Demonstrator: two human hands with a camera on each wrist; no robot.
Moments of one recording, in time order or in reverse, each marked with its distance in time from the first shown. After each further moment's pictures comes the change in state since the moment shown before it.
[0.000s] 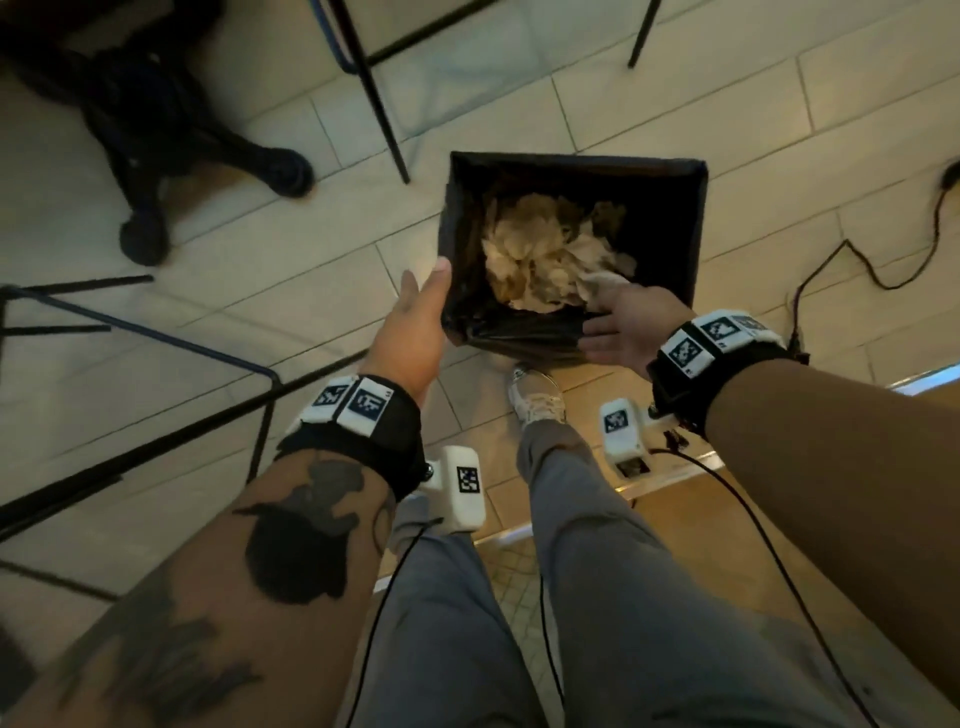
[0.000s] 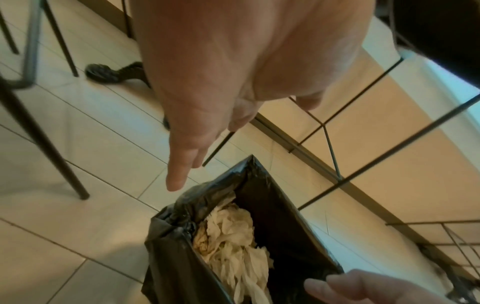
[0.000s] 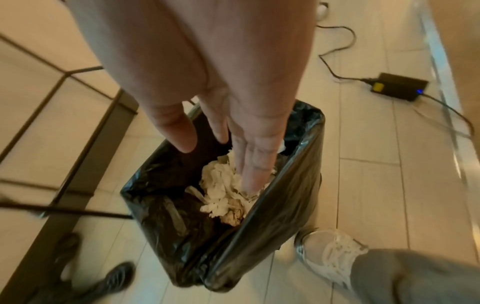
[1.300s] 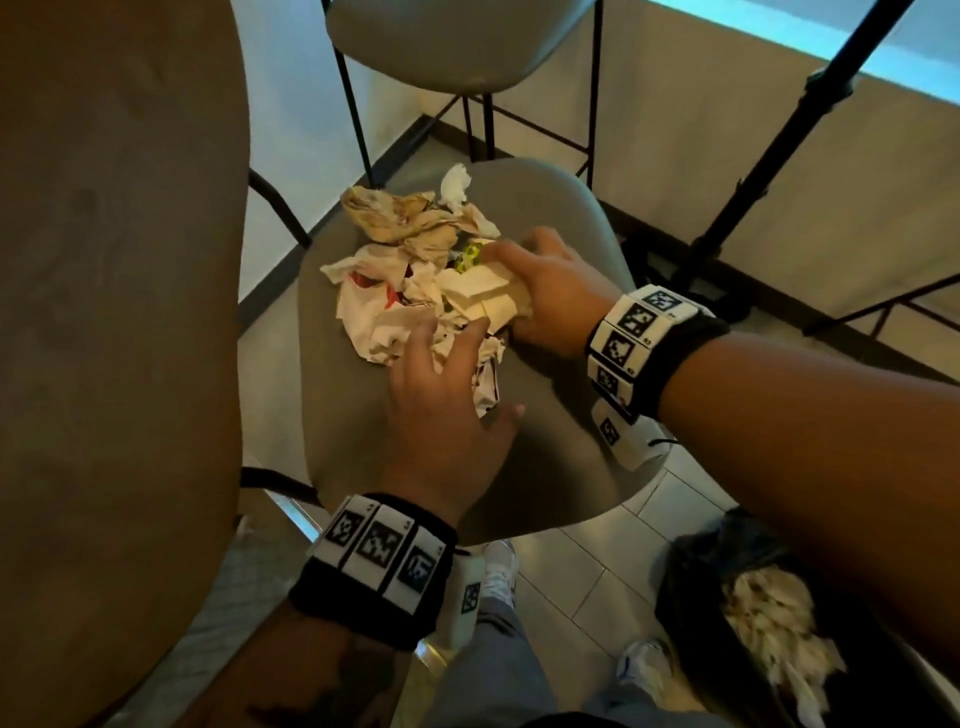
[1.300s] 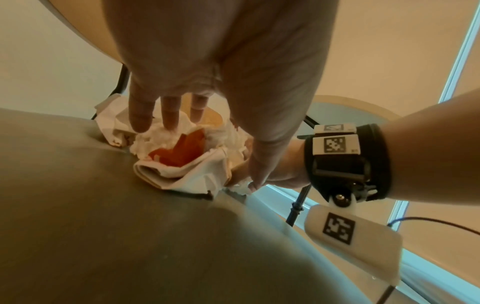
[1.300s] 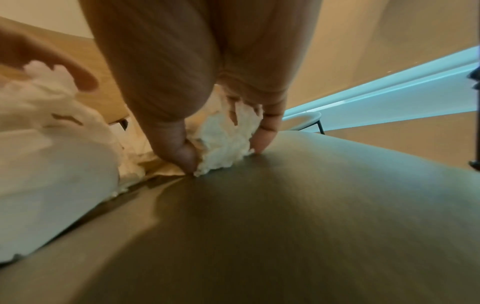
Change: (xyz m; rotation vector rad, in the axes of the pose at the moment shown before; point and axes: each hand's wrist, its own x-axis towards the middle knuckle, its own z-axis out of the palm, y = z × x) left_hand -0.332 -0.114 -0.374 0.284 1.159 0.284; right_hand -0.408 0.030 0.551 -1.866 -0.546 -1.721
